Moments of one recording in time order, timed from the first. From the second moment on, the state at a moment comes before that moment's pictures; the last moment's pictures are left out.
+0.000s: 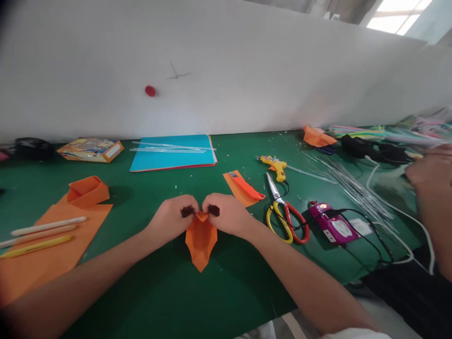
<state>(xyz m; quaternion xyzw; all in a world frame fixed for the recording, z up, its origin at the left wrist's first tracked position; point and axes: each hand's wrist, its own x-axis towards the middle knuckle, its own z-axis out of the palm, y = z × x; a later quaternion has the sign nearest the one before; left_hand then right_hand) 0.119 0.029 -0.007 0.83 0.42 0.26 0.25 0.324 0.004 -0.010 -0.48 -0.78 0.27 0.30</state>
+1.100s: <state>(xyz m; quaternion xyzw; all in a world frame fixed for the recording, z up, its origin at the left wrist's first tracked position) 0.118 0.027 0.004 0.80 0.47 0.23 0.29 0.318 0.000 0.002 -0.57 -0.74 0.28 0.24</state>
